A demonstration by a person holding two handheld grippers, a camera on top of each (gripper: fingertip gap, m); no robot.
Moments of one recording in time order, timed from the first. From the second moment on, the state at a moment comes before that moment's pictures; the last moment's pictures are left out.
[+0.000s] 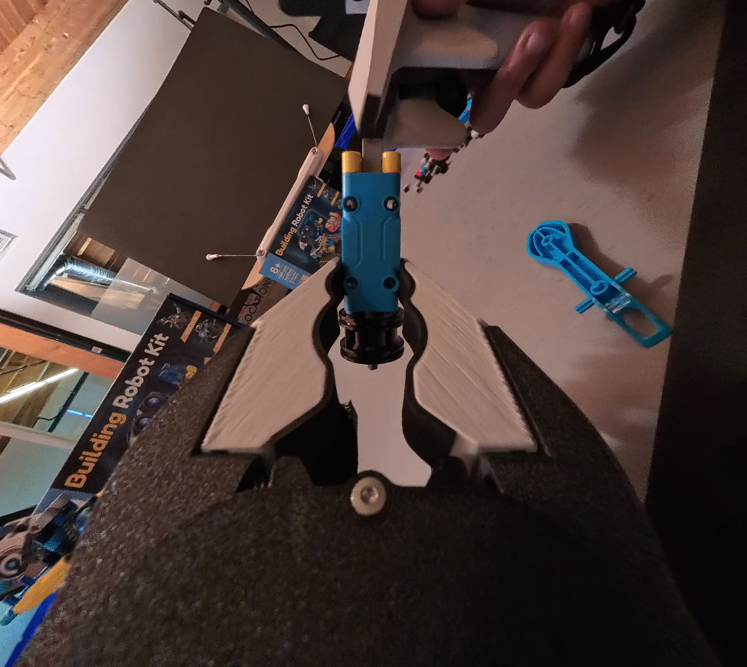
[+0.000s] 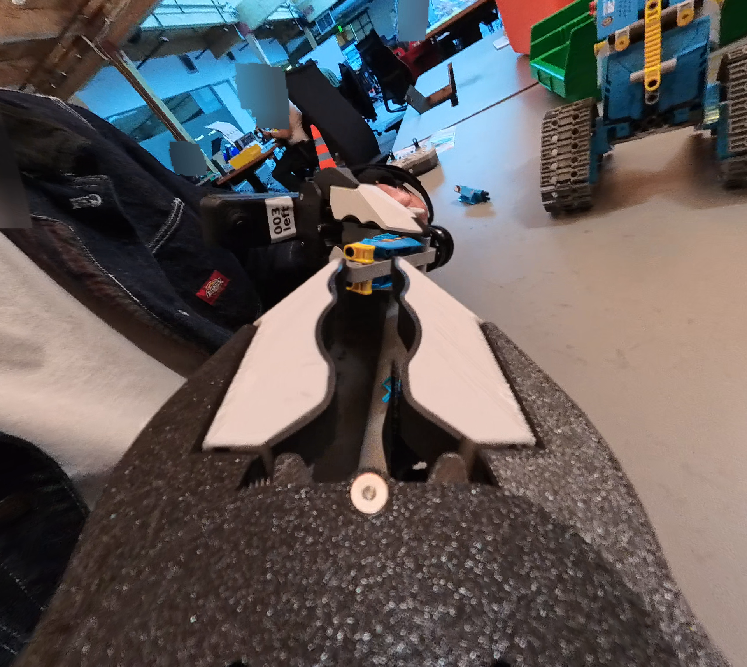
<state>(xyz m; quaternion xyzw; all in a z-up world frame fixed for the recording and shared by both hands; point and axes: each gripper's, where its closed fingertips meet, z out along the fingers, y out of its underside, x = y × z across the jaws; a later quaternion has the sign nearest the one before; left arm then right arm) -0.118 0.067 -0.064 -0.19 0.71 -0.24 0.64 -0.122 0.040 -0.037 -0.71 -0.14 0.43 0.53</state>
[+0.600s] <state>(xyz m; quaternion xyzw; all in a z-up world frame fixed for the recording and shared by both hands) -0.103 0.071 -0.092 -0.24 0.75 -0.17 0.60 -0.121 0.058 -0.074 -0.79 -0.18 0.26 0.52</state>
